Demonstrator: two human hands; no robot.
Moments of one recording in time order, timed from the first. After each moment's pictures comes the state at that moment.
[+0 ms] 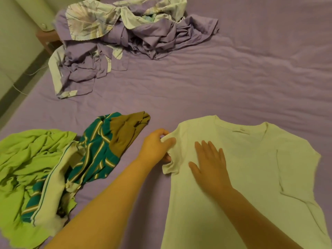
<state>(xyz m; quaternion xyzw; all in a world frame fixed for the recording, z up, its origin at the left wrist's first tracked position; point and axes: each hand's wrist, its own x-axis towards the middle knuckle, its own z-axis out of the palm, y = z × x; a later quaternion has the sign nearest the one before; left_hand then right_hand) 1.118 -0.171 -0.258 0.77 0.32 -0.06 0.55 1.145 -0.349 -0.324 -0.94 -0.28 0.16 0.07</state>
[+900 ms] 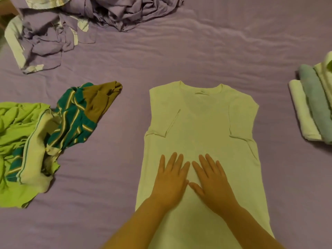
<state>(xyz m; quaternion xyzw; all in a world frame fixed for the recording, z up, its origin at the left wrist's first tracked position) 0.953 -0.341 -0.319 0.99 -0.07 -0.14 0.06 1.000 -0.511 -0.322 -0.94 -0.29 0.14 0.05</state>
